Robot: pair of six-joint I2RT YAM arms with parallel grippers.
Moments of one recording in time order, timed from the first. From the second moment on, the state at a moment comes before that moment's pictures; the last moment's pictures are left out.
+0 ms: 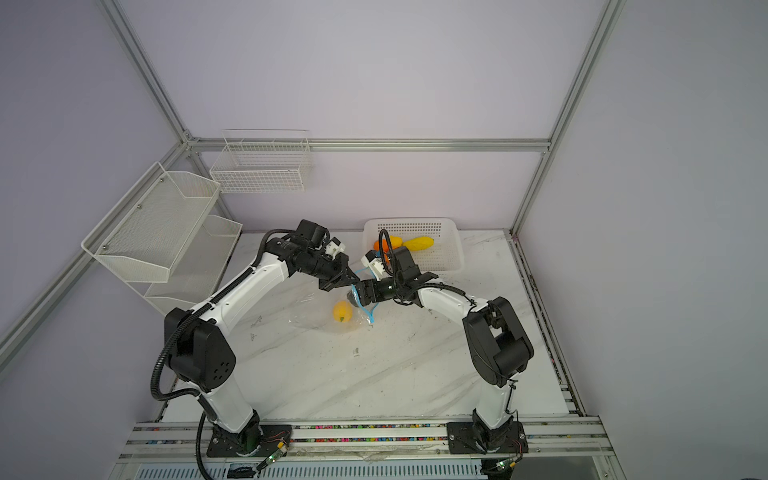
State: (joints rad) left arm -0.41 1.76 1.64 -0.88 0.62 -0.73; right arm 0.57 1.81 1.26 -0.15 -0.71 0.36
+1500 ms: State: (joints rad) left arm -0.39 1.74 1.57 -0.80 0.60 -0.73; right arm 0.39 2.05 1.72 -0.48 -0.03 0.33
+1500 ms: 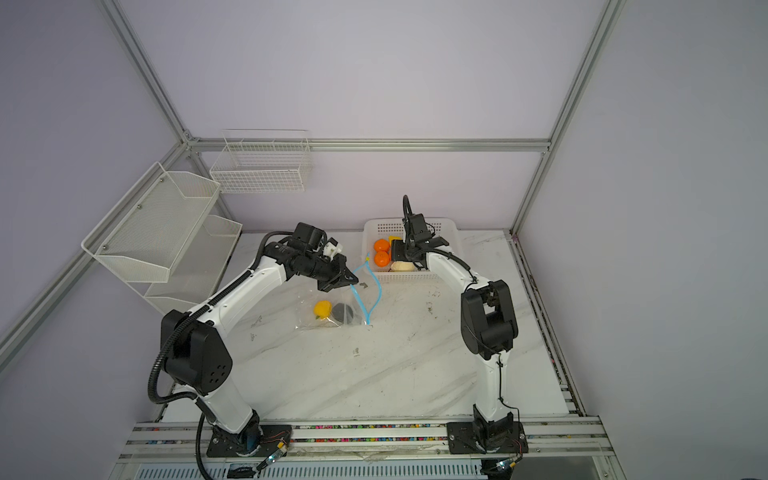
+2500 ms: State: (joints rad) left arm -0.39 1.74 1.57 -0.80 0.62 -0.73; right arm 0.37 2.31 1.93 -0.55 -0.03 0.29
